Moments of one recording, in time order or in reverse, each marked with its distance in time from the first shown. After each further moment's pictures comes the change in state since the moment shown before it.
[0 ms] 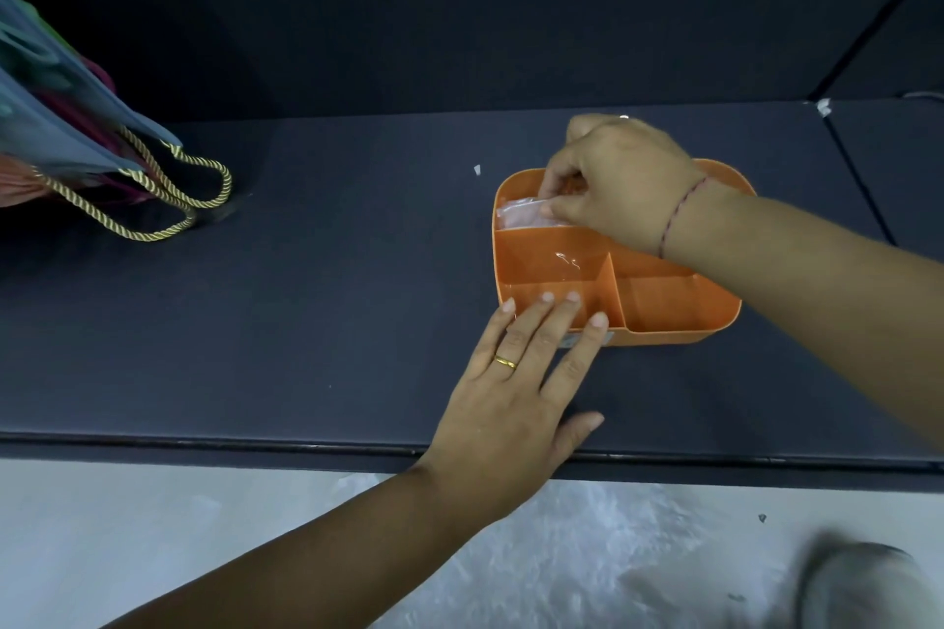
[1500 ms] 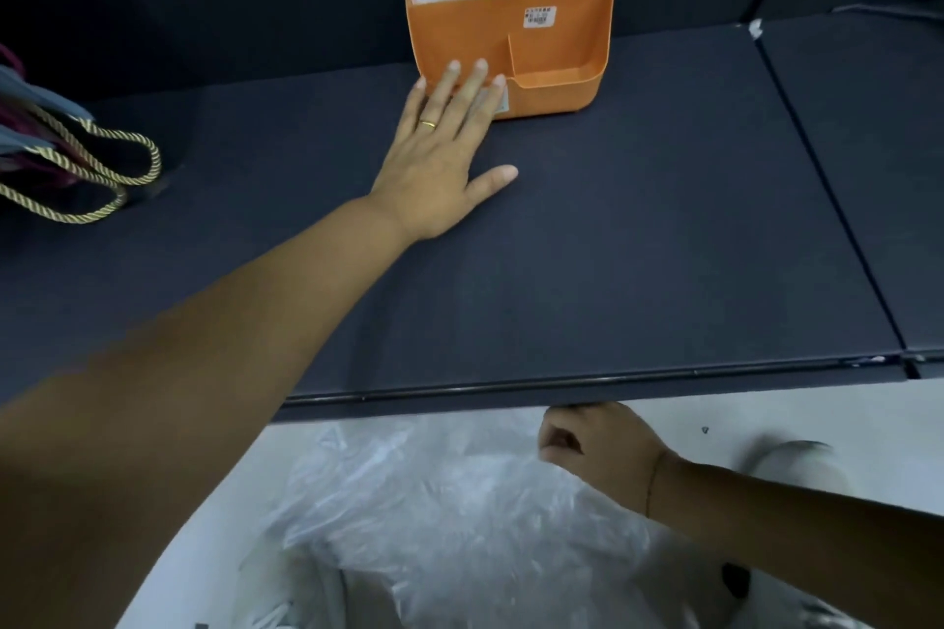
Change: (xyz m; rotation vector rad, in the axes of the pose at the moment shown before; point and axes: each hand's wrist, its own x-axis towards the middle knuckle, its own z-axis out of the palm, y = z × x) left_hand 0.129 -0.084 0.008 -0.053 -0.196 -0.065; right_hand -0.215 -0.002 0.152 0.400 -0.453 0.161
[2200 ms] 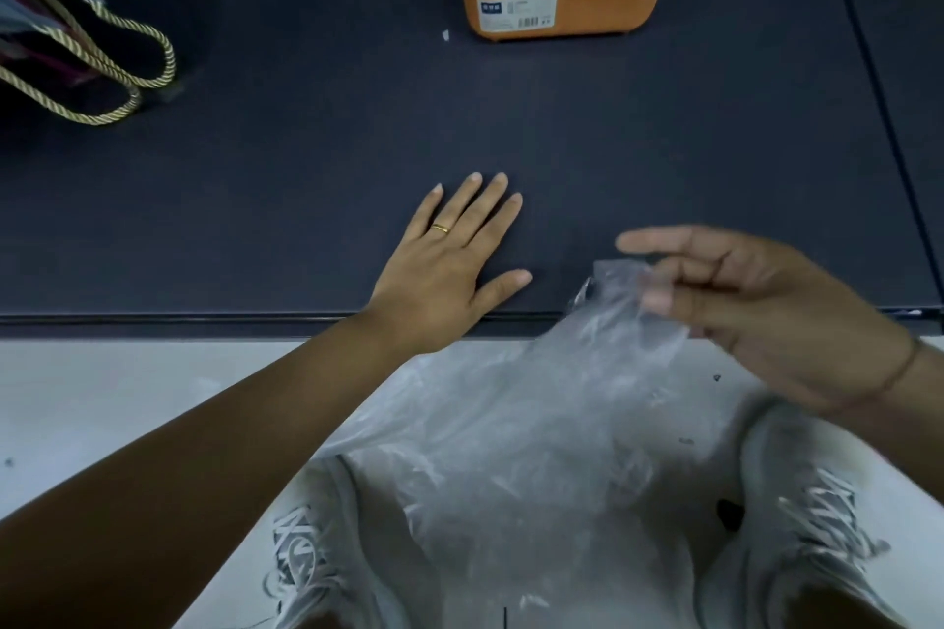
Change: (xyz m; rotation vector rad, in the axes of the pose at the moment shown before) left_hand -0.139 0.046 0.035 -0.168 -0.152 -0.017; right_hand -0.042 -0.038 -0.115 1.028 0.153 0.026
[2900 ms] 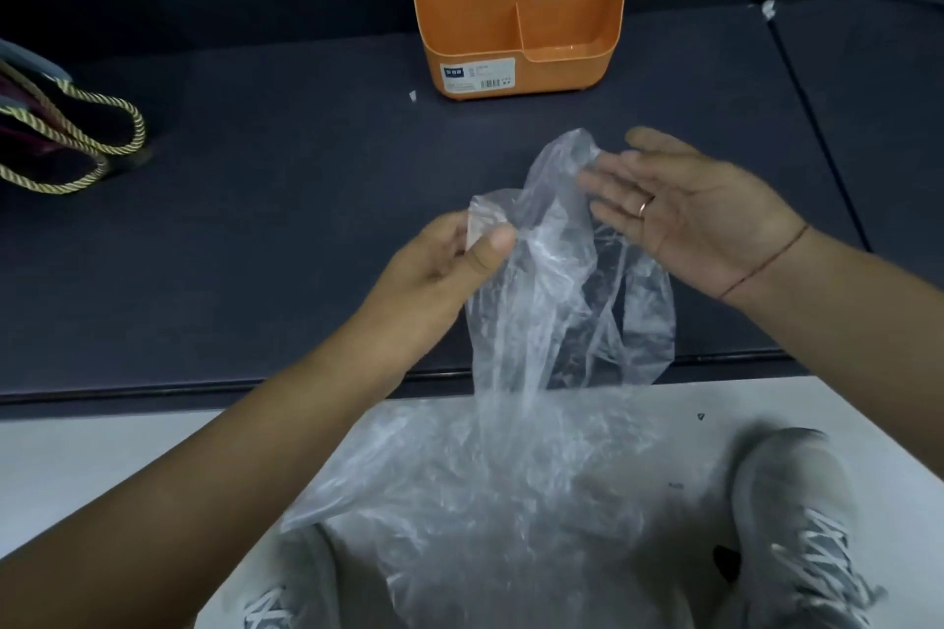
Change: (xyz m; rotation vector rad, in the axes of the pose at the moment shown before) left_hand 0.016 0.032 -0.065 -1.263 0.004 -0.364; right_hand 0.082 -0.041 -0.020 0.451 0.239 0.050
